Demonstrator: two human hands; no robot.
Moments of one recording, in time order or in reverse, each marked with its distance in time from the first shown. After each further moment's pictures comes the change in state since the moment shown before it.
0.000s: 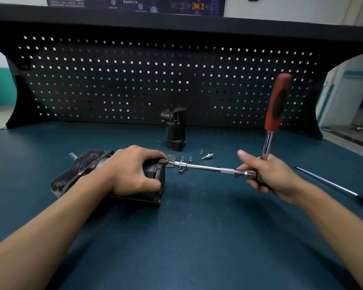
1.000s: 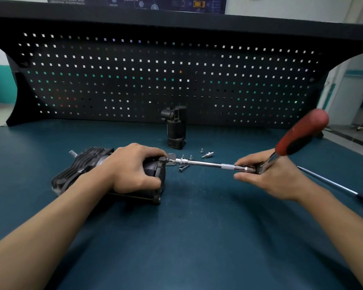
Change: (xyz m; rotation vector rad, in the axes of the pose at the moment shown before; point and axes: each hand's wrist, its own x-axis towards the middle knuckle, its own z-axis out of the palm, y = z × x) left_hand -0.001 -0.002 0.000 -0.029 0.004 -0.001; right_hand 0.004 0.014 -0.008 -0.412 0.095 -0.400
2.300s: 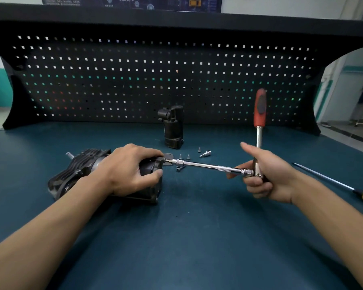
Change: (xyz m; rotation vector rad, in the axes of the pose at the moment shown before) left_hand -0.001 -0.001 0.011 0.022 0.171 0.129; right_hand 0.006 -0.014 -0.003 0.775 -0.390 0.736
